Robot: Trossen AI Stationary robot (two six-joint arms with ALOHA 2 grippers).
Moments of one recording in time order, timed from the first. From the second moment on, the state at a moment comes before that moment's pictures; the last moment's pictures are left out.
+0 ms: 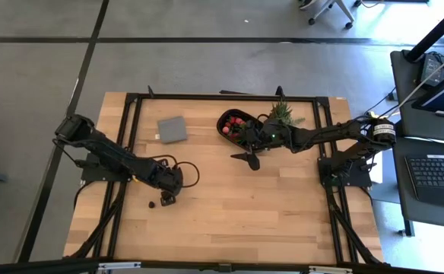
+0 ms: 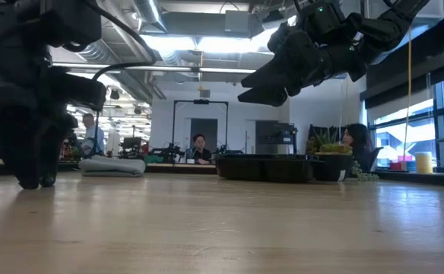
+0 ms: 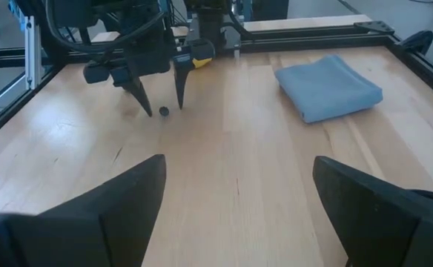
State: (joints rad) left arm -0.36 1.45 0.63 -0.56 -0.16 -0.67; right arm -0.19 1.52 0.68 0.50 -0.25 -0.01
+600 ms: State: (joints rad) left arm -0.35 1.45 0.63 -0.53 -0.17 -0.57; right arm -0.19 1.52 0.68 0.50 -0.25 -0.01
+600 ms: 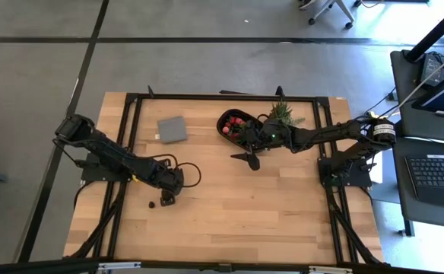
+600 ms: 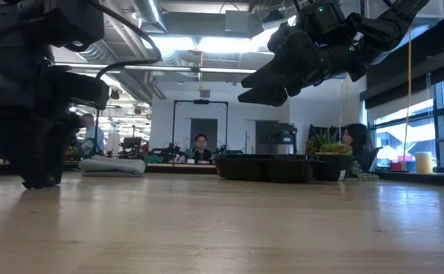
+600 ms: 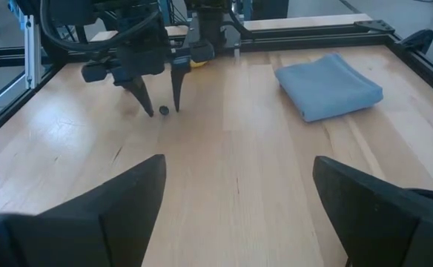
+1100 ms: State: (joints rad) left arm -0.34 1.45 0.63 -0.55 -0.15 -0.62; right arm -0.19 1.52 0.68 0.49 -0.25 -0.01
